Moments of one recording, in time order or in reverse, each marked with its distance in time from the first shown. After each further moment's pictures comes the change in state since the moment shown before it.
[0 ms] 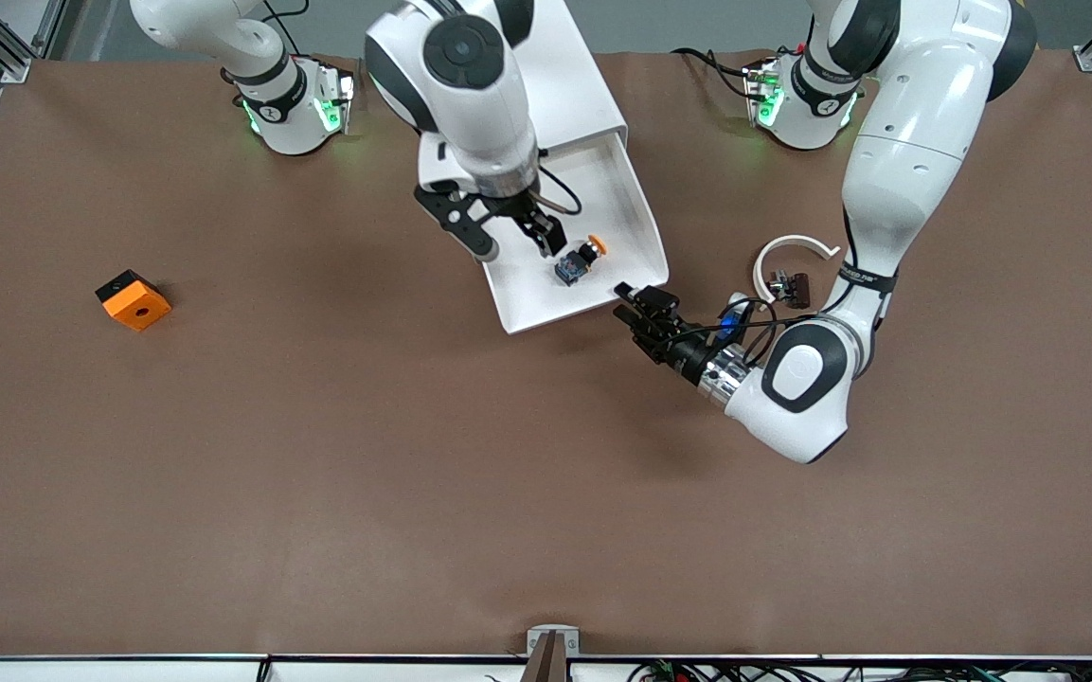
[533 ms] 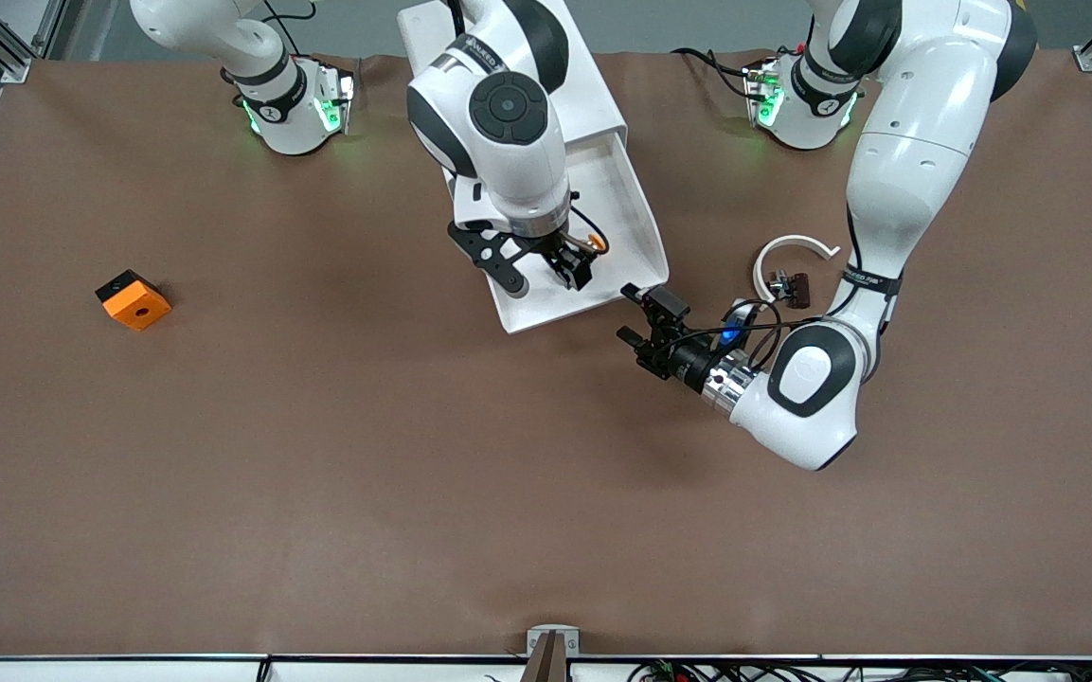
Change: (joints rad) left arm 0.000 0.004 -0.012 0.066 0.000 0.001 0.081; right arm 0.004 0.137 -0.004 0.143 0.000 -0.003 0.023
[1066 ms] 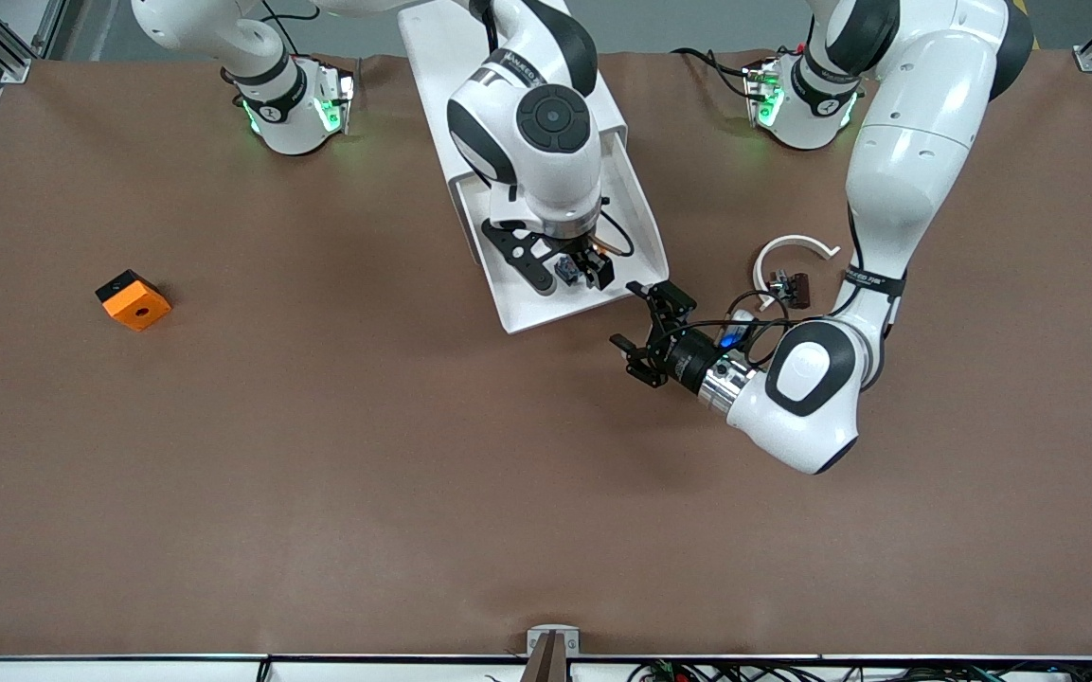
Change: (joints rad) left arm -0.010 0.000 -0.001 0.043 0.070 -0.001 0.323; right arm 0.051 0.070 0.000 0.038 0.000 0.021 0.083
